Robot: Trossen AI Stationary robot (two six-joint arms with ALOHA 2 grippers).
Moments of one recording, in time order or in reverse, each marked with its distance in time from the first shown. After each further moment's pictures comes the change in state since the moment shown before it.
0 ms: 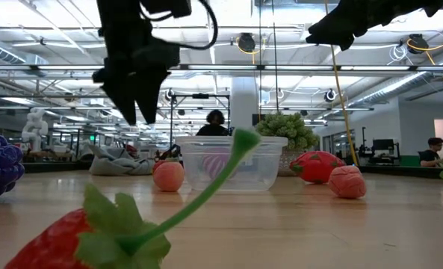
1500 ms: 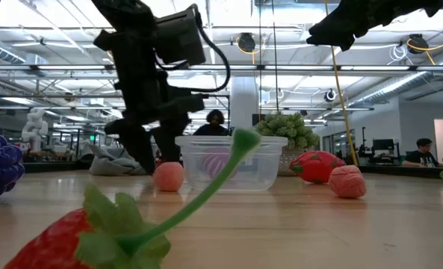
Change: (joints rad) left arm 0.045 0.149 -0.131 0.367 0.108 -0.023; right arm 0.000 -0.001 0.000 -0.009 -0.001 0.003
